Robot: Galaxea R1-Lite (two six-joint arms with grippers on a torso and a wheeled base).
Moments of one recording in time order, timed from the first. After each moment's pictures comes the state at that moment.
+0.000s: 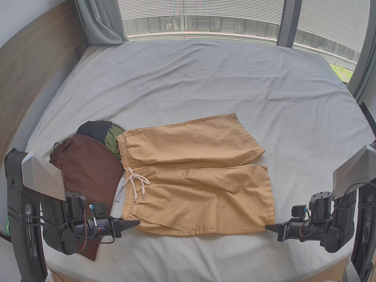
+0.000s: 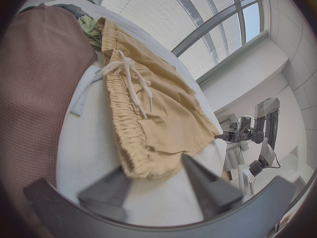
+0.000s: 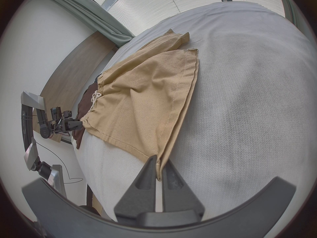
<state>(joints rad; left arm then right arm) -0.09 2.43 -0.27 -1.55 -0.74 -0.21 0.20 2.34 -0.10 -1.54 0.42 0.22</state>
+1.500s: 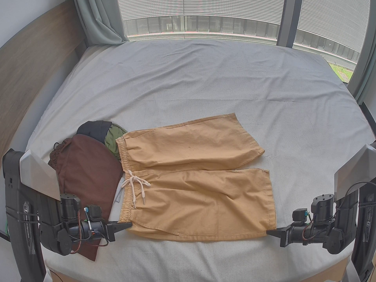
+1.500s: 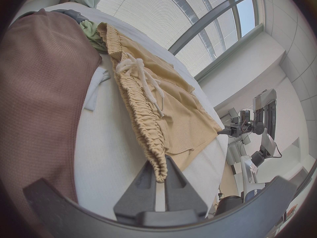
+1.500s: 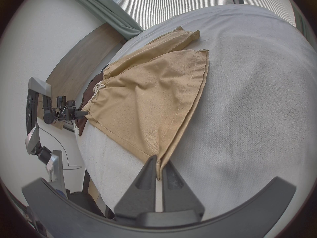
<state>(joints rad) -0.02 2.44 -0.23 -1.55 -0.80 -0.09 0.19 2.34 -0.06 -1.54 0.46 0.12</state>
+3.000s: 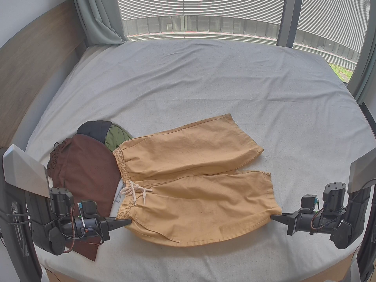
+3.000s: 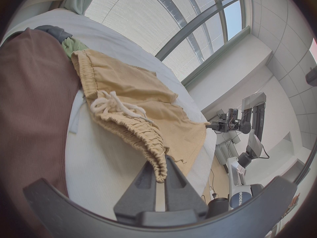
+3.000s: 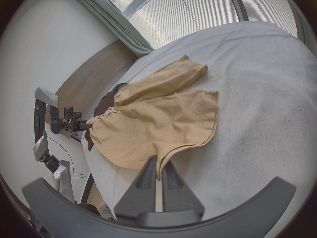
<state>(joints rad) -0.02 2.30 -0.17 -1.55 -0.90 -0.10 0.15 2.19 -0.07 -1.54 0.55 0.12</state>
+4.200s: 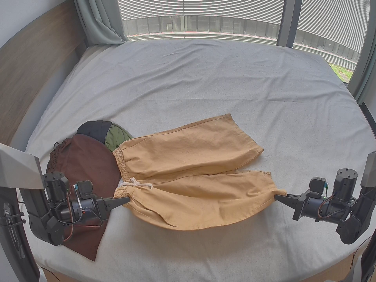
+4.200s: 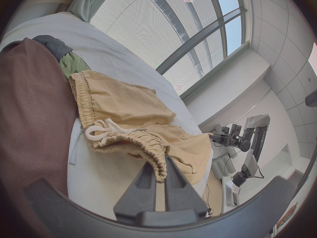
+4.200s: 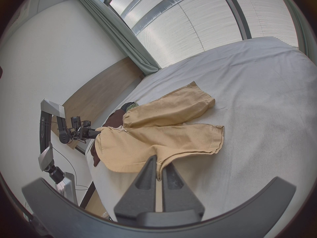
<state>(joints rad) -0.02 2.21 -0.29 -1.55 -0.89 -0.32 0.15 2.02 -0.12 -1.54 0.57 0.20</state>
